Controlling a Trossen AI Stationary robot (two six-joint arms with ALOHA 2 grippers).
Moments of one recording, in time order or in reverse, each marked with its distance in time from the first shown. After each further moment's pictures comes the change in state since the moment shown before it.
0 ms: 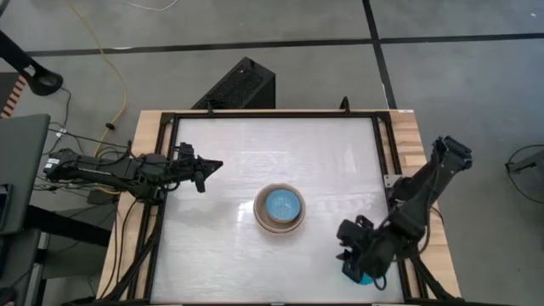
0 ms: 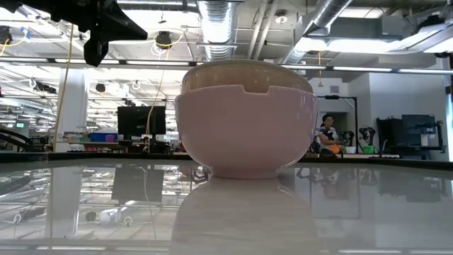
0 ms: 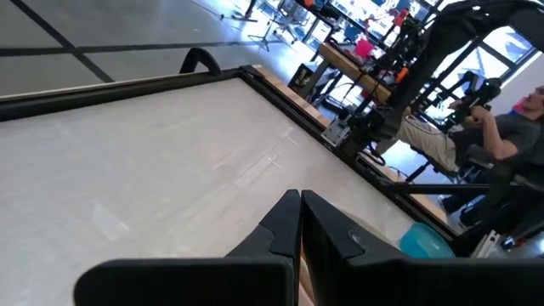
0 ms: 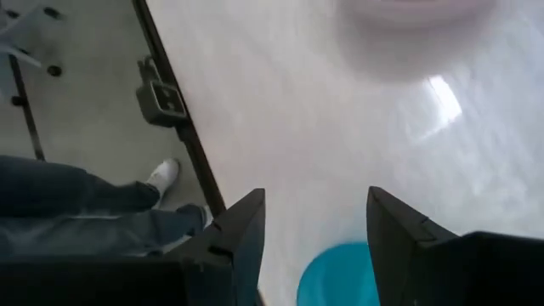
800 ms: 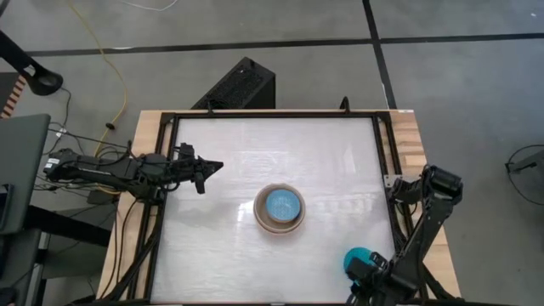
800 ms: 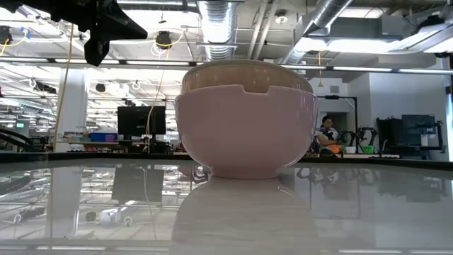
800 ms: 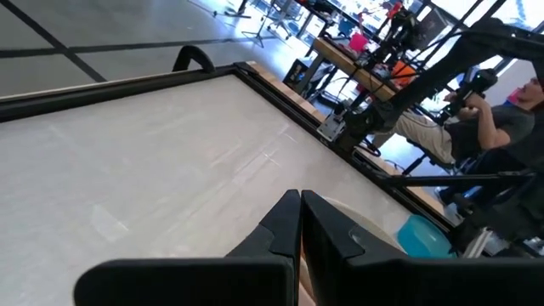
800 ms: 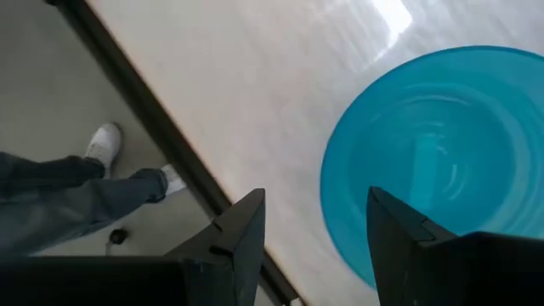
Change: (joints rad) left arm 0.000 0.000 0.000 0.000 0.022 0.018; right arm 0.236 0.340 -0.013 0.057 -0.062 0.440
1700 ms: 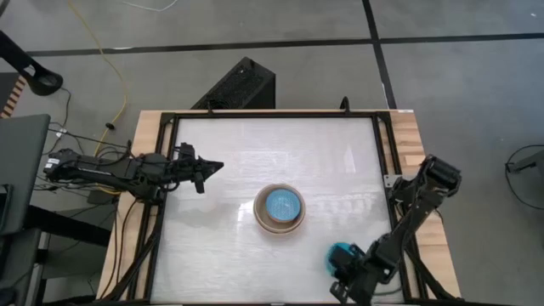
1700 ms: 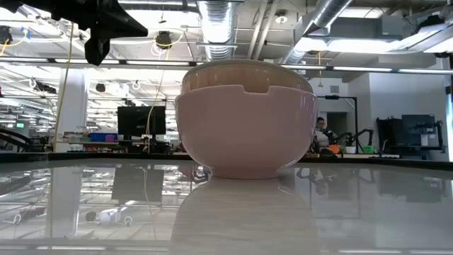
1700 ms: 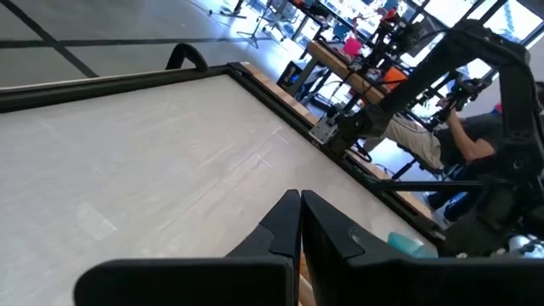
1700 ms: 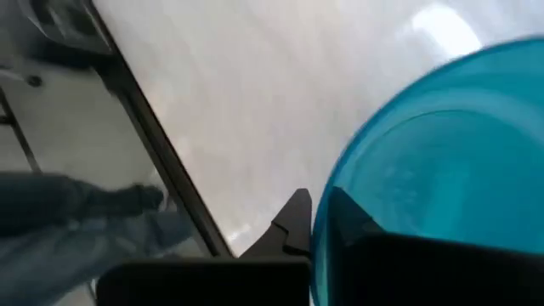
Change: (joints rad) left arm 0.000 0.000 0.000 0.016 0.014 -0.030; right arm -0.152 -0.069 -0.235 0.423 0.071 -0.194
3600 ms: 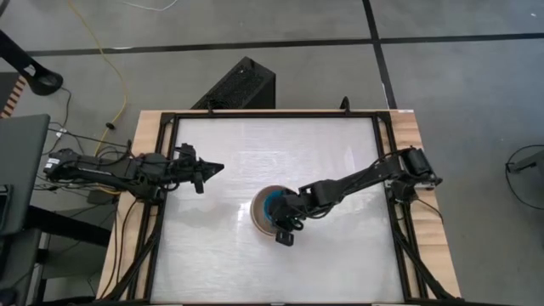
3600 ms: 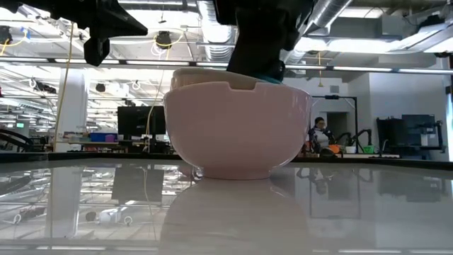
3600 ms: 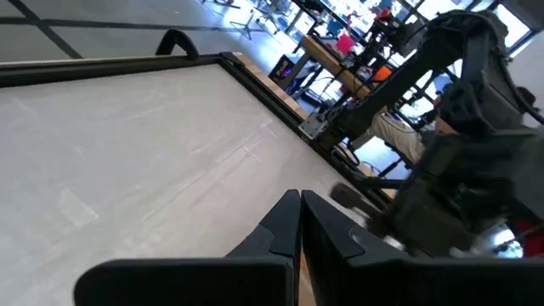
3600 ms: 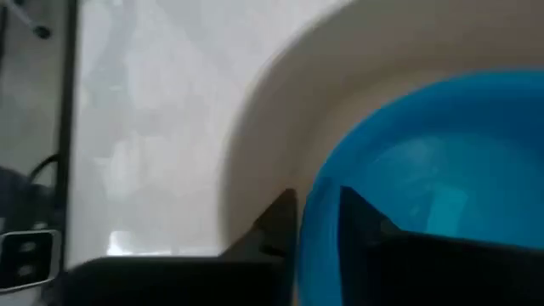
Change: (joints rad) left arm 0.000 0.000 0.000 -0.001 0.031 -0.059; right arm -0.662 0.114 0.303 0.020 -0.316 -1.078
